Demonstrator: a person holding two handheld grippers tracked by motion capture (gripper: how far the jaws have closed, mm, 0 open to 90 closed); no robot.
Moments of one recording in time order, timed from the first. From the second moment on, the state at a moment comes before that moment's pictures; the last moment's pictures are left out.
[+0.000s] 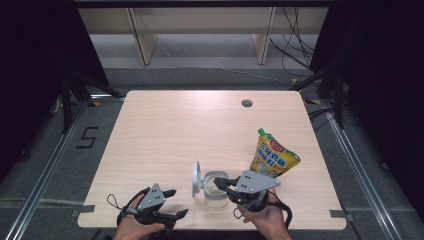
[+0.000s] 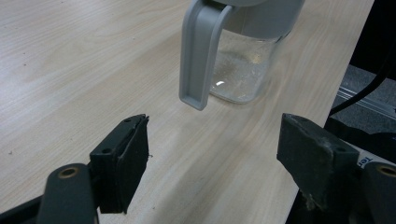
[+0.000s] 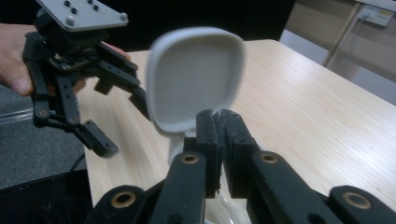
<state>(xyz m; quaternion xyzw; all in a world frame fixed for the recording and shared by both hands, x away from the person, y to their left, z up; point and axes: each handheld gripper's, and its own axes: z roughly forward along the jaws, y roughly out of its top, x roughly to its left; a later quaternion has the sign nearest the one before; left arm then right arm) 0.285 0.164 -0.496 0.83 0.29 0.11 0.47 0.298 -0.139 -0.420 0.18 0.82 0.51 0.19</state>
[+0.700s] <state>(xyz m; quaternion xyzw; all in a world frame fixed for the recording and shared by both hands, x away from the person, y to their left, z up) 0.290 0.165 -0.496 0.83 0.28 0.13 0.47 0.283 -0.244 -0.456 0.34 0.79 0.48 0.19</state>
